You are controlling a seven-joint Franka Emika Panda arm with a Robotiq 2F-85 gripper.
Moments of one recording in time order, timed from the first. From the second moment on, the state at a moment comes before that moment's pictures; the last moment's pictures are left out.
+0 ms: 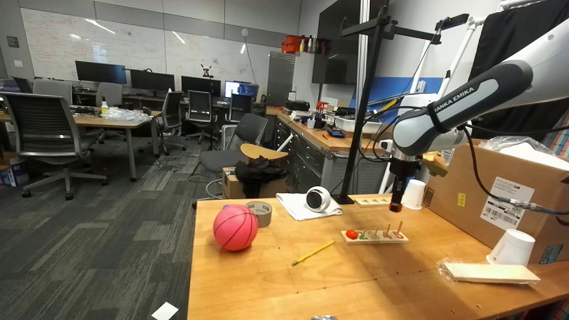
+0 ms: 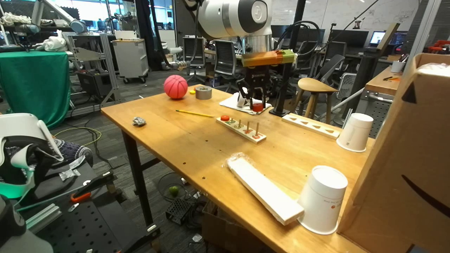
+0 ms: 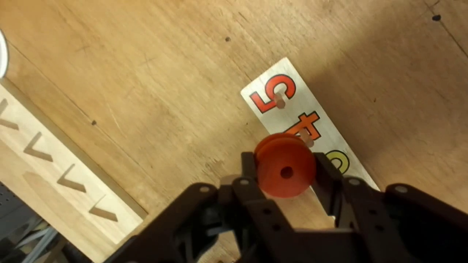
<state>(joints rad) -0.05 0.39 0.00 -1.86 -0.19 2.31 -0.74</state>
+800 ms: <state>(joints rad) -0.09 0.39 0.00 -1.91 -0.18 2.31 -0.68</state>
